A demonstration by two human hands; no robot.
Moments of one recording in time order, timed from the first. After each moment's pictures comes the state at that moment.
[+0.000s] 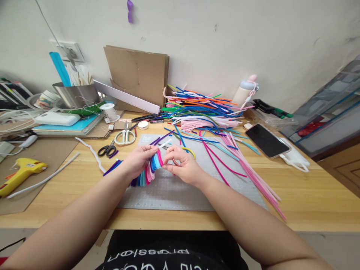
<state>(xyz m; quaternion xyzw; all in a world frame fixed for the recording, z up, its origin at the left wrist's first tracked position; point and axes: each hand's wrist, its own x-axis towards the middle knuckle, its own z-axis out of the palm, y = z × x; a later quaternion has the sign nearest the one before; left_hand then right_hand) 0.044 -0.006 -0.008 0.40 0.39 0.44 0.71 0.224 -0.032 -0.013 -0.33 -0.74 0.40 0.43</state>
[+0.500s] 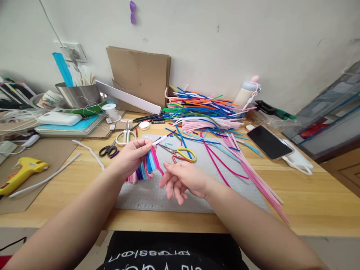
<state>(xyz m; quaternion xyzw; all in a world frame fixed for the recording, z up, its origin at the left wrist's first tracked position) 0.029 -0.011 0.011 0.50 0.36 0.46 0.64 0.222 -0.056 0.015 -0.39 -0.46 0.78 0.17</state>
